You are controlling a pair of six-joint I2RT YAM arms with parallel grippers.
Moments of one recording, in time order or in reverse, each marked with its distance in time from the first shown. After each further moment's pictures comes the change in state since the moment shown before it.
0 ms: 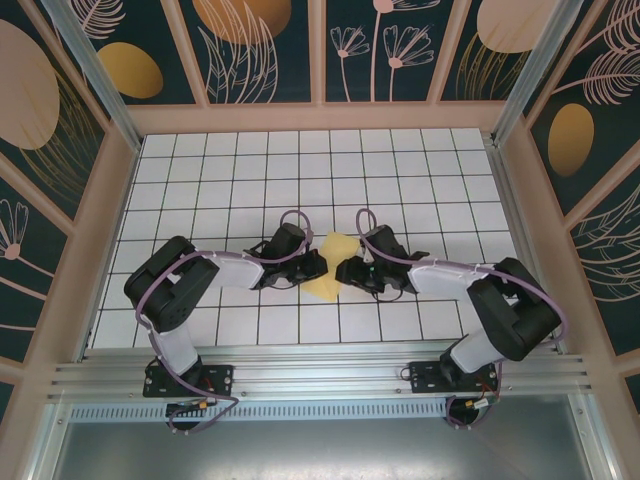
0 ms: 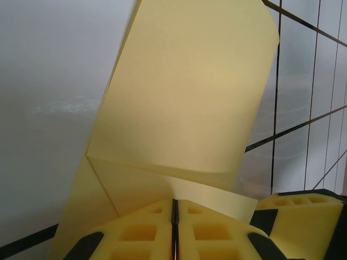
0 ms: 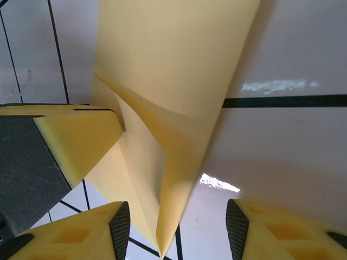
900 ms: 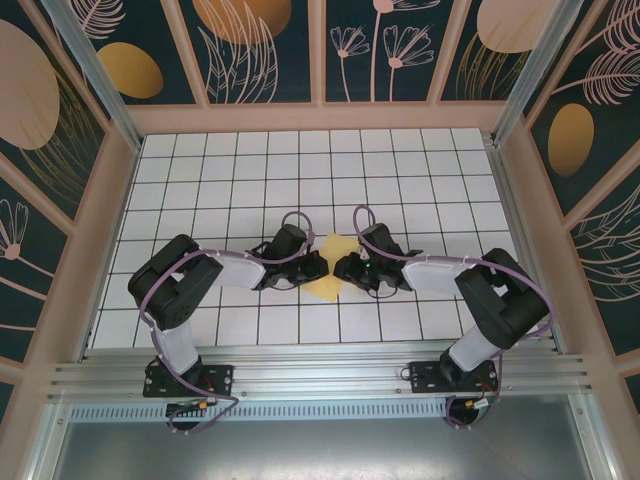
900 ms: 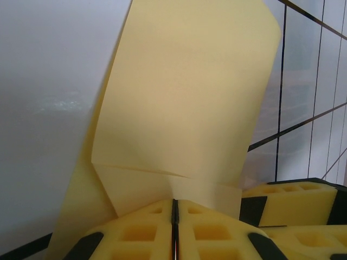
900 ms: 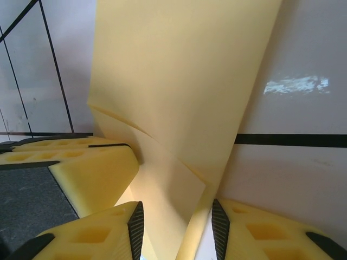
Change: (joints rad) left arm -0.004 0.025 0.000 0.019 0.014 0.000; right arm 0.000 0.077 0.018 0.084 0.002 0.082
